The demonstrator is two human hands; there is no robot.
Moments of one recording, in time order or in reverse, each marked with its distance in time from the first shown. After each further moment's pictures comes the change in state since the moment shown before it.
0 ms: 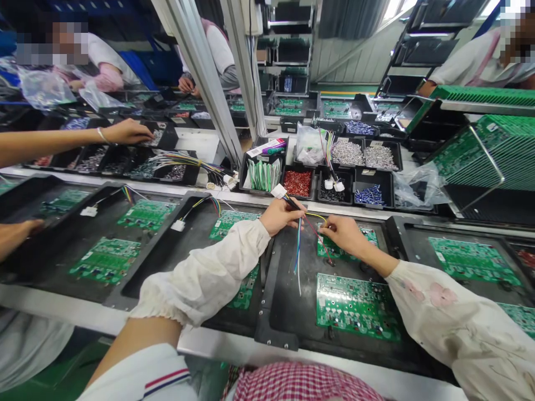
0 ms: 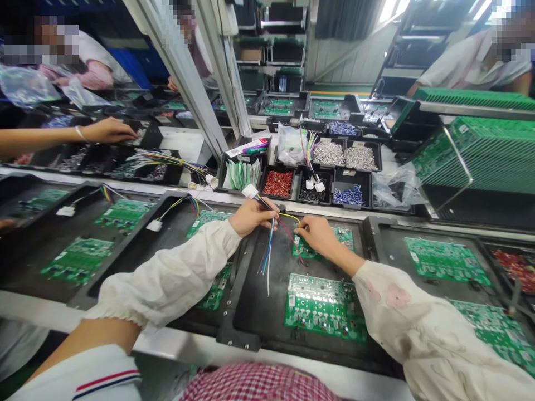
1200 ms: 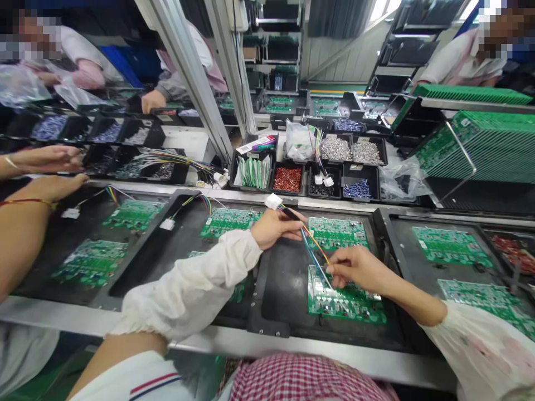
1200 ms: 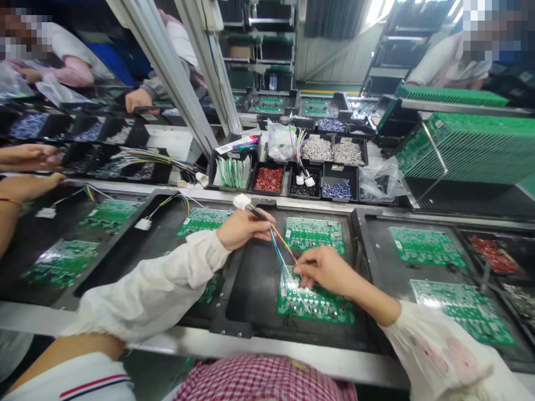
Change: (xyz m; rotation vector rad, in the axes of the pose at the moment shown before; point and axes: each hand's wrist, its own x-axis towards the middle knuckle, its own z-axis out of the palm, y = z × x) left_hand -0.031 -0.004 0.029 -0.132 -0.090 -0.164; right_hand -0.078 -0.023 -0.025 0.532 -0.404 0.164
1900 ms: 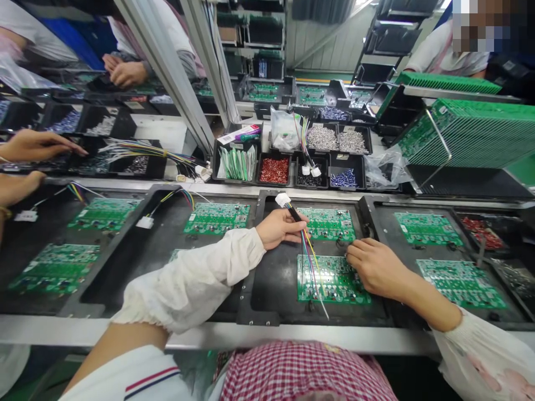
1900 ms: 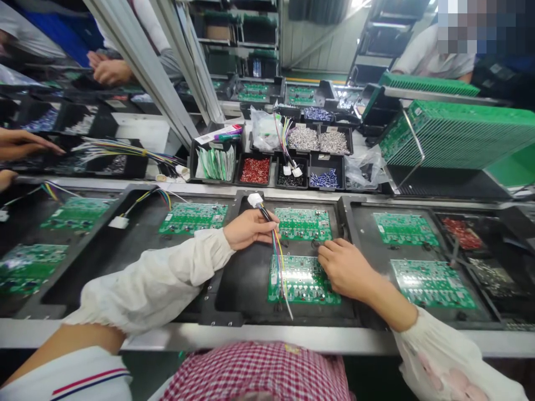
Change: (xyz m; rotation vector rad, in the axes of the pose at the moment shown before) left_hand 0.007 -0.018 0.019 -0.066 -0.084 -0.161; right_hand -0.056 0.034 -0.021 -1.355 0.056 -0.357
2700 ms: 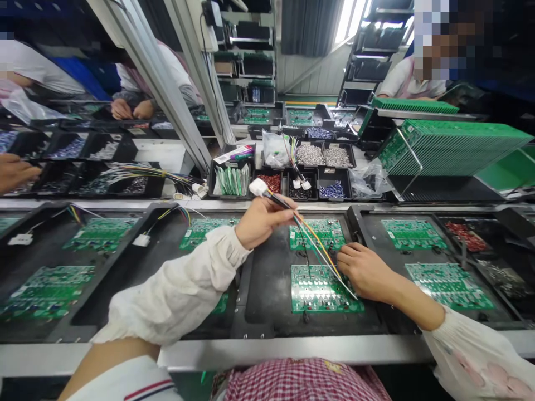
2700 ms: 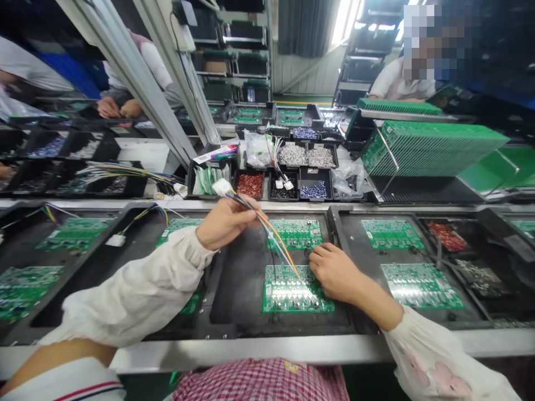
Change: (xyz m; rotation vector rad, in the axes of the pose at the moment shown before) left_hand -0.021 0.052 0.019 0.223 -0.005 0.439; right_hand 0.002 0.000 -0.002 -0.010 0.032 -0.007
